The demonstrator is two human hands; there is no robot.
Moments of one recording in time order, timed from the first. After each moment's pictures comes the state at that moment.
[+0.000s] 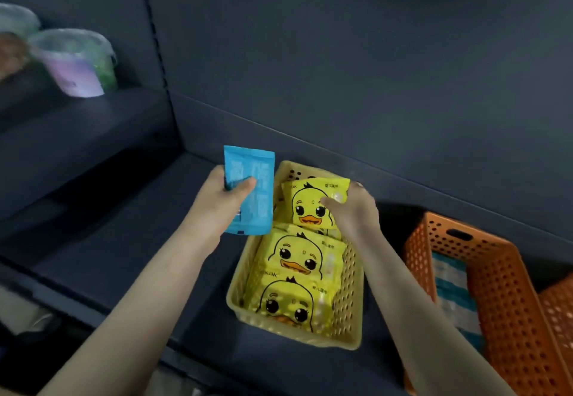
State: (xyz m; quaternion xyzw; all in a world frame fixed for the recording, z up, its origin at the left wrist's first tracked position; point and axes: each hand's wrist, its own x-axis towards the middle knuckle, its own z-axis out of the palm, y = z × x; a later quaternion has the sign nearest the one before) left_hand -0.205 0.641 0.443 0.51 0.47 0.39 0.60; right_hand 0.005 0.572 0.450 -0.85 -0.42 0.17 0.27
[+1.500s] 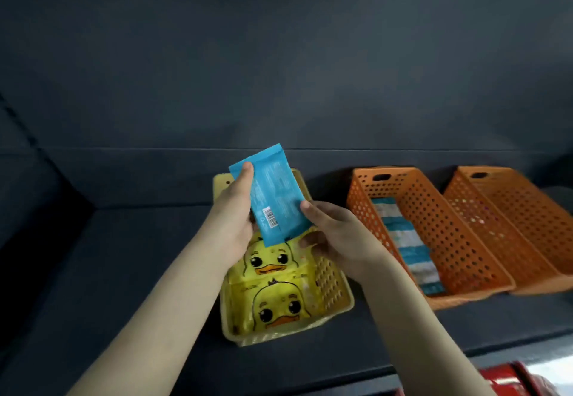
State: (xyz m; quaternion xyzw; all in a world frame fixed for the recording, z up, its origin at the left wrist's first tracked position) left_hand -0.131 0.627 0.476 0.40 0.35 0.21 0.82; right_hand -0.039 0.486 0.466 -0.67 -0.19 0.41 0.59
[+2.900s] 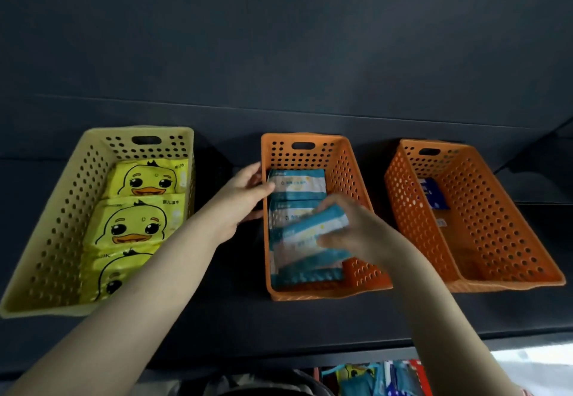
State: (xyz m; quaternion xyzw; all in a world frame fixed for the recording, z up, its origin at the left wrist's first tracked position) left_hand 0.026 0.499 0.409 0.59 0.36 0.09 0.72; right_hand 0.150 0.309 0.443 -0.79 -0.34 0.39 0.33
